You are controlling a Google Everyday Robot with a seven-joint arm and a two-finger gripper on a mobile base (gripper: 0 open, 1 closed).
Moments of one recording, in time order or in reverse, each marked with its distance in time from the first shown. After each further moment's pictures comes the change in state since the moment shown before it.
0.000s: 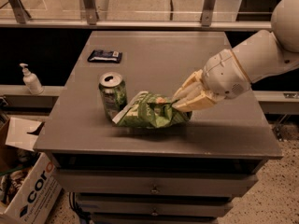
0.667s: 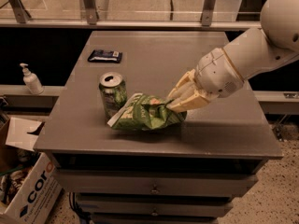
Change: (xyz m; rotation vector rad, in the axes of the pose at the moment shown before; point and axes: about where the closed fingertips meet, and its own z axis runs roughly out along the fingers) arm -0.010 0.000 0.011 -0.043 0.006 -0.016
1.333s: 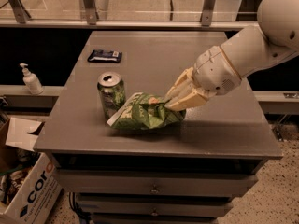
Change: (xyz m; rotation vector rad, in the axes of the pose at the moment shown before) arm -0.003 -0.005 0.001 0.001 0.006 0.013
